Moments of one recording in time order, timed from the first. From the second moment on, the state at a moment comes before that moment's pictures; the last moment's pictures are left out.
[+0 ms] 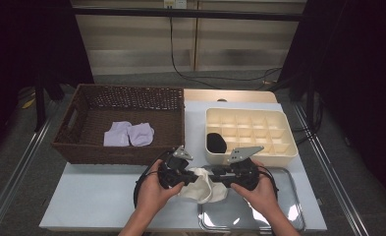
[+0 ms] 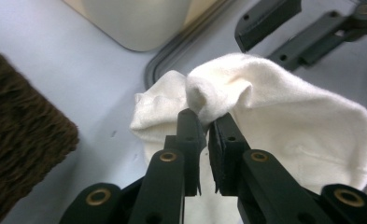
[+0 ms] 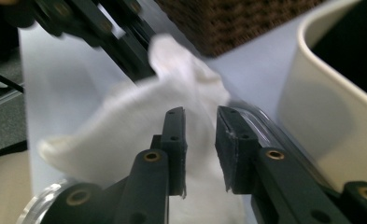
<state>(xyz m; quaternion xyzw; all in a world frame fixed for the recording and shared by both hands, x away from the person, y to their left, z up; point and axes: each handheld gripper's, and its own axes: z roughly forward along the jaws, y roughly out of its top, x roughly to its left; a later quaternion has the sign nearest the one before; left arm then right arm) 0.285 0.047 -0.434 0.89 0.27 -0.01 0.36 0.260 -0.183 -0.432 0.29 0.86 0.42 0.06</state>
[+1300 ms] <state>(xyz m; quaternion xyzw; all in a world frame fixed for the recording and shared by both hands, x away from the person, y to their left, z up) 0.288 0.074 -0.435 0.88 0.31 0.00 0.37 0.287 -0.197 -0.446 0.33 0.85 0.41 0.03</state>
